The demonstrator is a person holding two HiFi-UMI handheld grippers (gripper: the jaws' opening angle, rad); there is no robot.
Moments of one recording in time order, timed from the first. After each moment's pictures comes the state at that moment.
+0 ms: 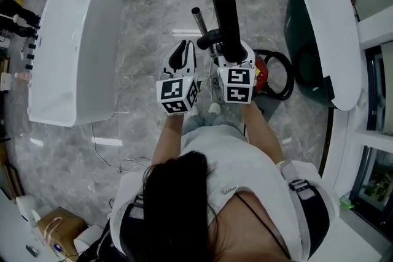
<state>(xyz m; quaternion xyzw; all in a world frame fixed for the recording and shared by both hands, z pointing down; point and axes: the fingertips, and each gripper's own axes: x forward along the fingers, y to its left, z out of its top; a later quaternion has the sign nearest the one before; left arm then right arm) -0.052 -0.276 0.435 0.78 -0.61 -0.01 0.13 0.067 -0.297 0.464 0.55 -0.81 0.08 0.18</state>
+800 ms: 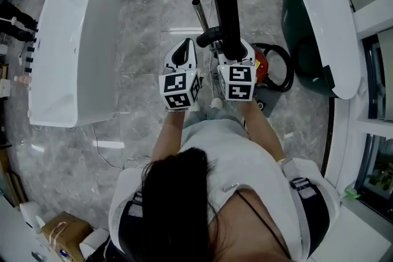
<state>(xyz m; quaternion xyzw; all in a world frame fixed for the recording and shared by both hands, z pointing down) -0.054 -0.251 0.446 0.79 -0.59 0.02 0.15 0.059 -0.264 0.462 0.56 -0.81 0.08 0.17</state>
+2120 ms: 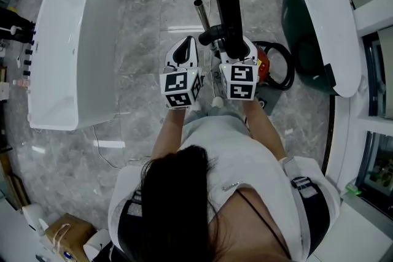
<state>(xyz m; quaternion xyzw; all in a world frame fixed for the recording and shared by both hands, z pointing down) -0.059 -0.268 0.450 0.80 -0.58 0.01 0.14 0.055 -0.278 0.465 0.57 -0.80 0.07 0.18</state>
